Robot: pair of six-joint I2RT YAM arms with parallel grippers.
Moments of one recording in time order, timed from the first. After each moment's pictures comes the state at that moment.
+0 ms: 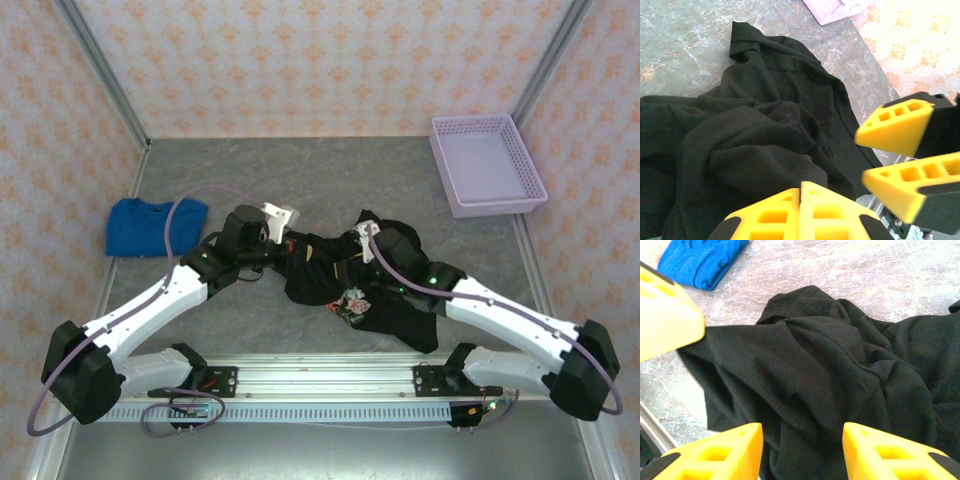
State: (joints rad) left arm -0.56 1.15 0.82 -0.27 0.40 -0.44; right arm 0.85 1.11 0.79 -0.36 -0.02 0.45
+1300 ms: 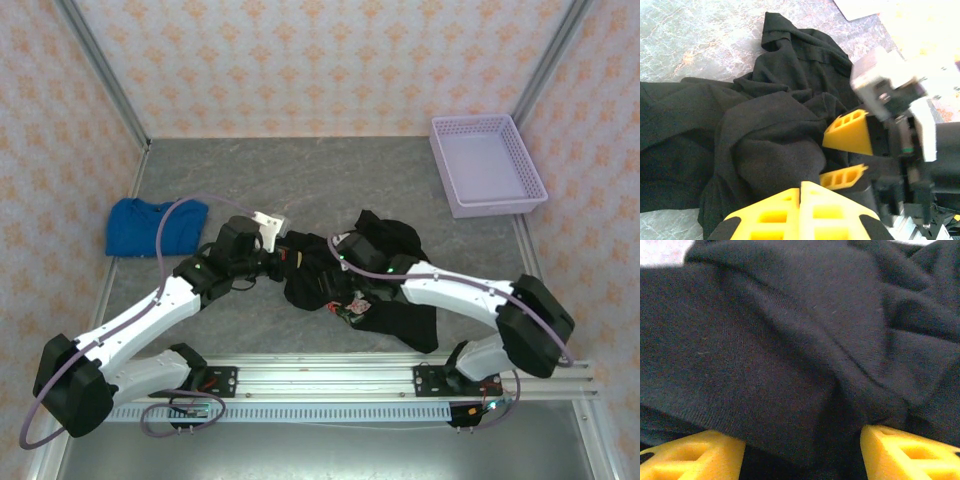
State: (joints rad) left arm -0.56 1.07 0.74 -0.30 0.31 -0.42; right arm 0.89 1.43 0.83 -0.34 0.01 0.45
